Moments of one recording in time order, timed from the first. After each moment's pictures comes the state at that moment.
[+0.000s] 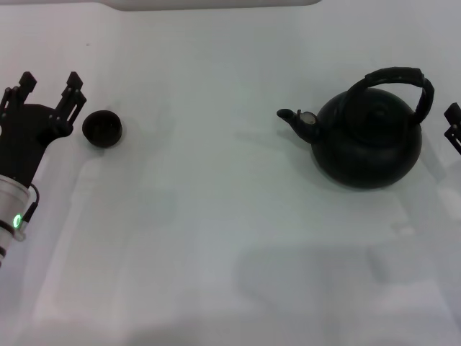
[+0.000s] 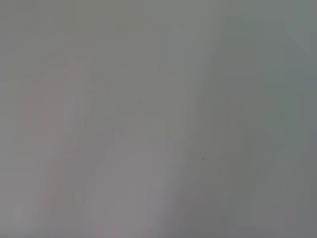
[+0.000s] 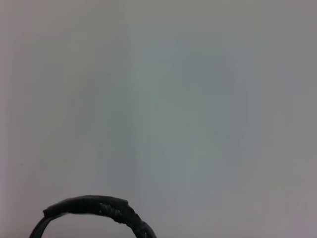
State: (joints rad) left arm -0.33 -2.09 2.84 0.24 -1.29 1.27 -0.25; right arm 0.13 2.03 -2.43 -0.20 0.72 -1.39 0.25
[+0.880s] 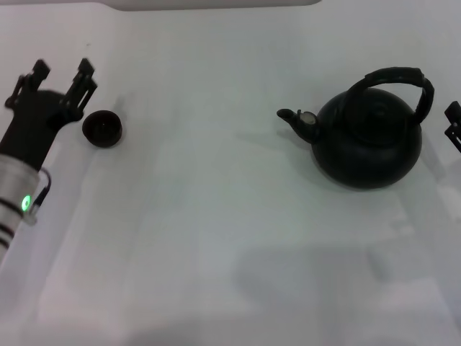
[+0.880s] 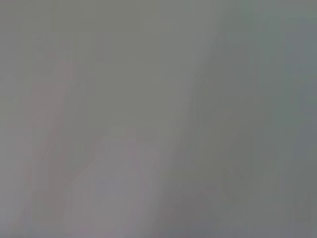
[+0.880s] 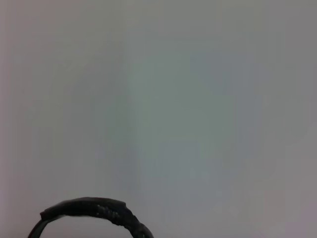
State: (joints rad) left arm -0.37 -2.07 2.84 0.27 -1.29 1.23 -0.30; right arm 0.13 2.03 -2.43 -0.21 0.73 -1.39 0.25
